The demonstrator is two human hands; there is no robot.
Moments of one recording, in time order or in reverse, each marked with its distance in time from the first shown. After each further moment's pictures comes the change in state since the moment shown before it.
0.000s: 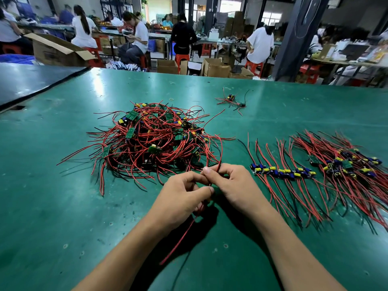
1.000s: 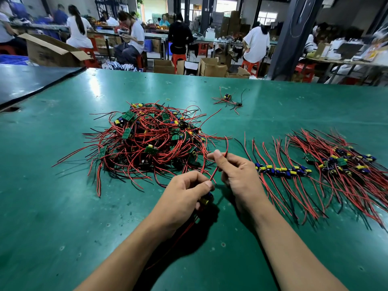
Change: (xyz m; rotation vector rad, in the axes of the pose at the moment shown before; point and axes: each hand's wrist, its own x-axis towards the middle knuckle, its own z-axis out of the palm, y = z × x) left_hand -0.005 0.008 0.008 -0.119 -0.045 -0.017; right_hand 0.009 0.006 0.002 0.491 0.166 0.045
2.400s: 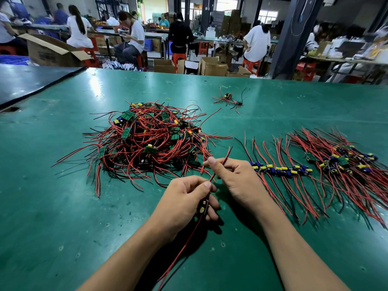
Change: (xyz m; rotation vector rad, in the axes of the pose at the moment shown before) left_hand -0.003 -0.007 0.004 -0.188 -0.088 -0.068; right_hand -0.004 -0.006 -0.012 -0.351 -0.116 -0.077
